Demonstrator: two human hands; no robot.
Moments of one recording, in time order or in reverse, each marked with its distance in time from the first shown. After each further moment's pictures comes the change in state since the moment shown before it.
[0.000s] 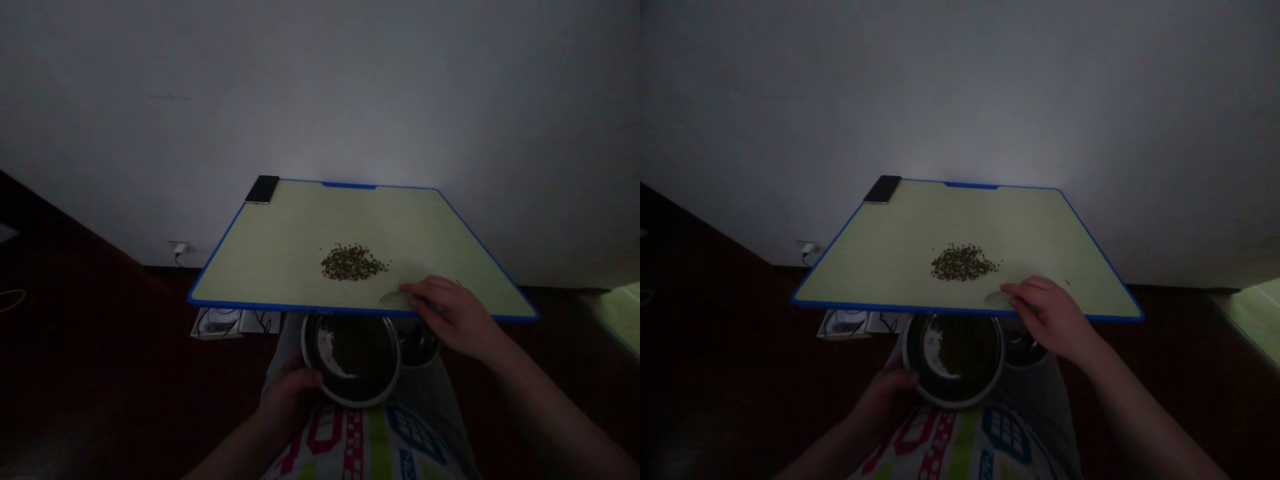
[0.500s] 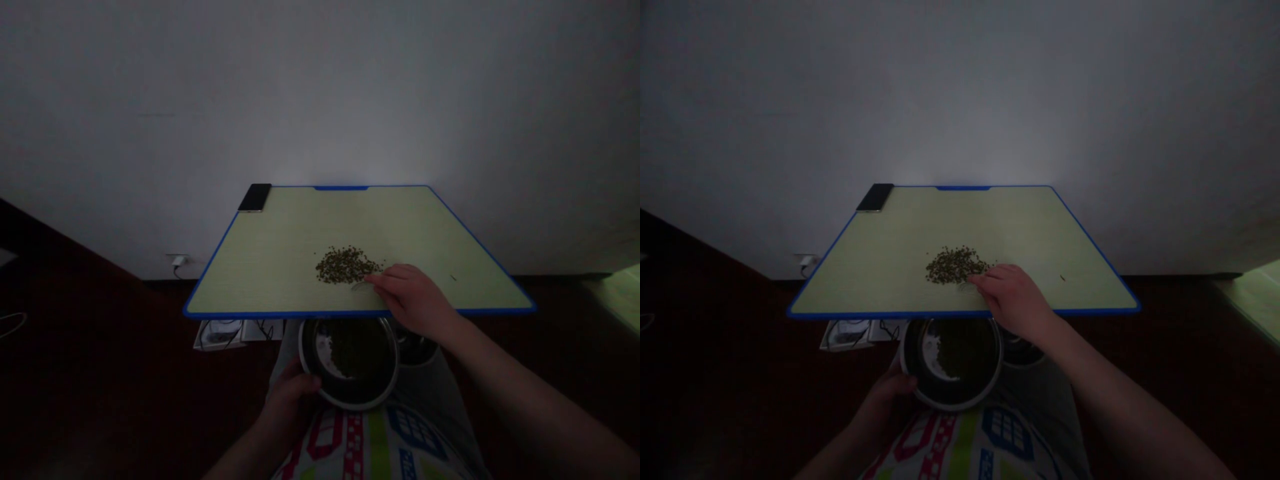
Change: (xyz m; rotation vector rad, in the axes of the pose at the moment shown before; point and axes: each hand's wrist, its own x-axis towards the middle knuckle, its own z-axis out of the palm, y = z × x) left_hand 0.000 0.001 -0.007 0.040 -0.045 0.004; right_hand 0.034 -0.007 0.033 -0.169 -0.024 -0.052
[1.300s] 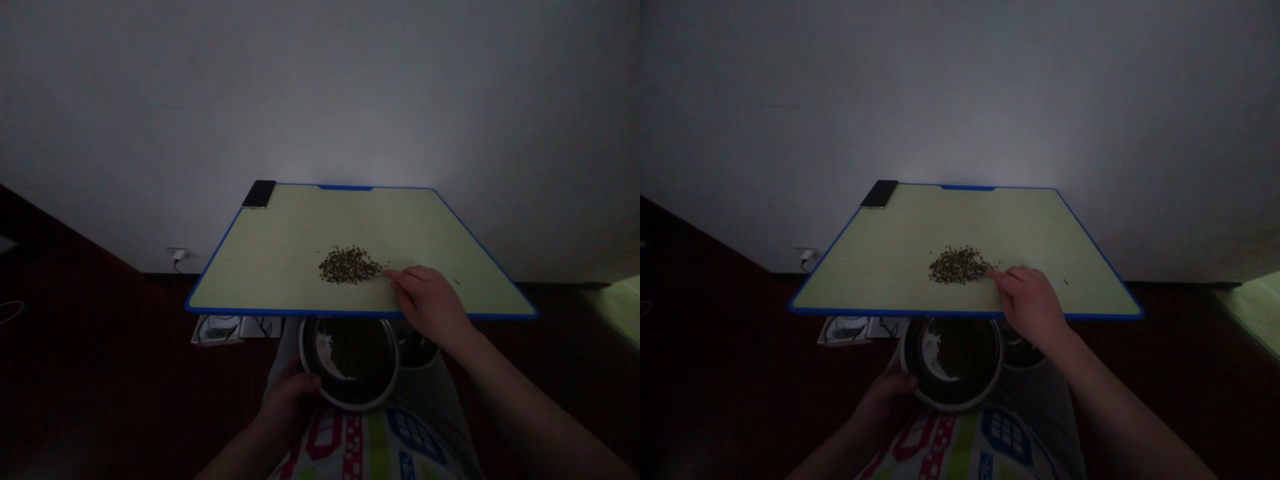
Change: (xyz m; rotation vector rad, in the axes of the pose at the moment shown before) left_hand 0.000 0.000 0.004 -0.047 0.042 -0.006; right_hand -0.012 0.003 -0.004 -0.148 0.043 0.151
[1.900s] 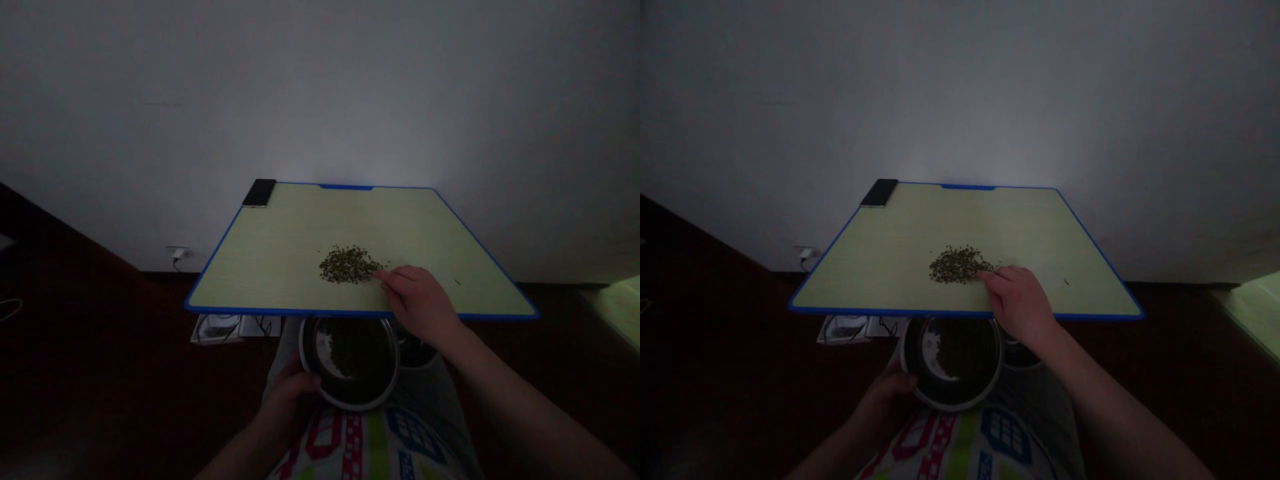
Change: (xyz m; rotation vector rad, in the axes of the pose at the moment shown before) left_hand 0.002 -0.005 -0.003 -0.037 -0.019 0.006; right_hand 0.007 -0.008 0.005 0.031 -0.002 -0.043
